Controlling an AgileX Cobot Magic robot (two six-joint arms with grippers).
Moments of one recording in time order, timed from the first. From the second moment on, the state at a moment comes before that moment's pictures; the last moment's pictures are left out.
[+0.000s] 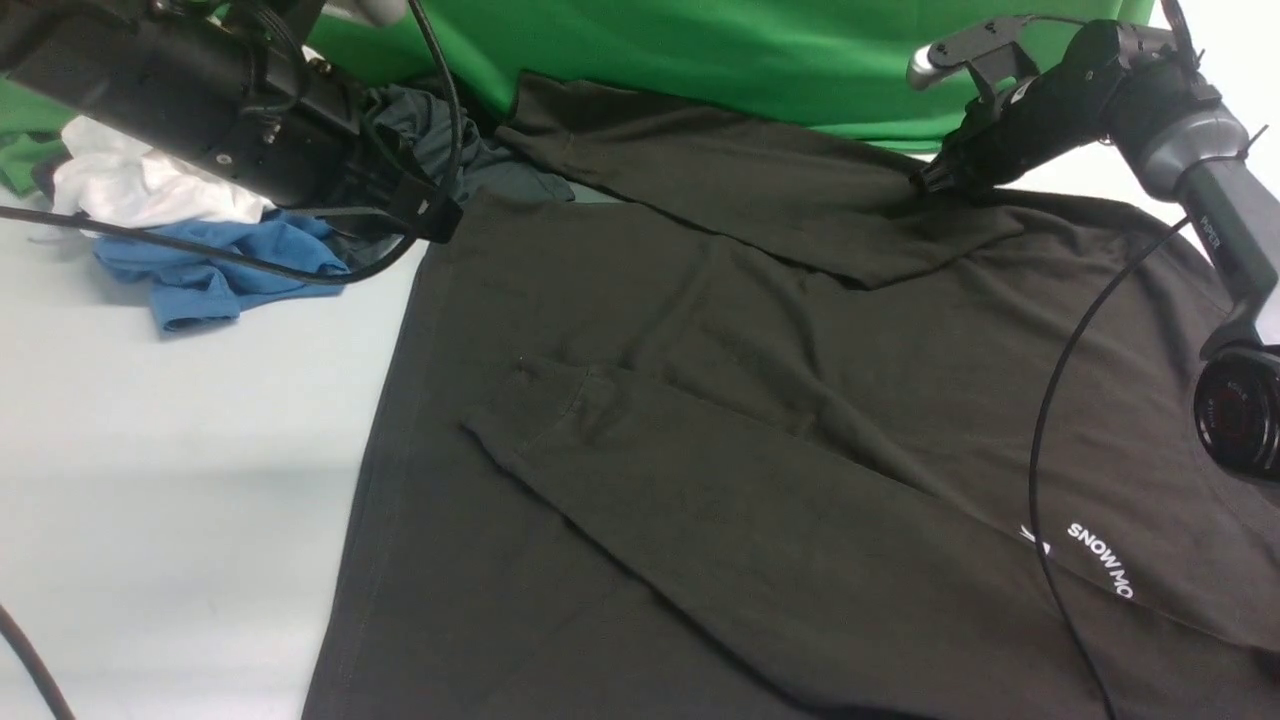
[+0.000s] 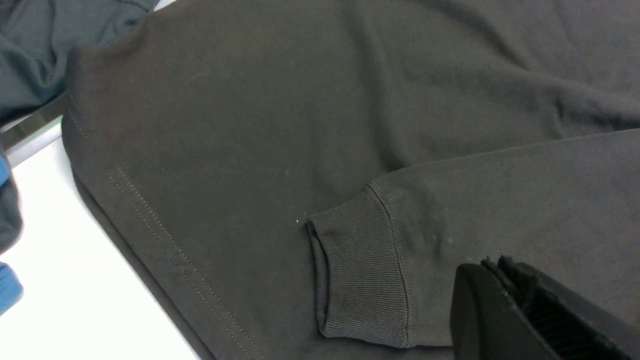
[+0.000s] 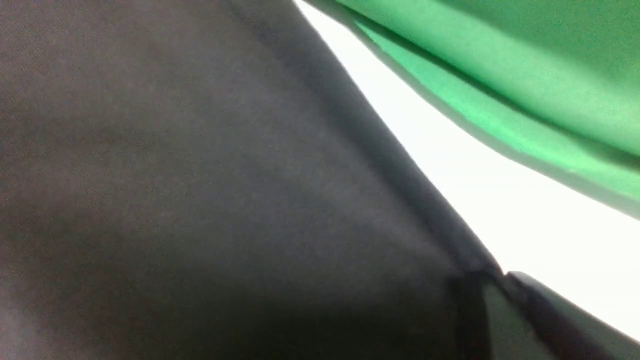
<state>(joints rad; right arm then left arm) 0.01 2.79 -2.75 0.22 0.98 -0.49 -0.04 1.67 -1.41 -0.60 0.97 0.86</state>
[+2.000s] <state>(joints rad) 0.07 2.70 -2.83 0.38 1.23 -0.41 -0.10 2.84 -2.64 -0.66 0.32 0.92</state>
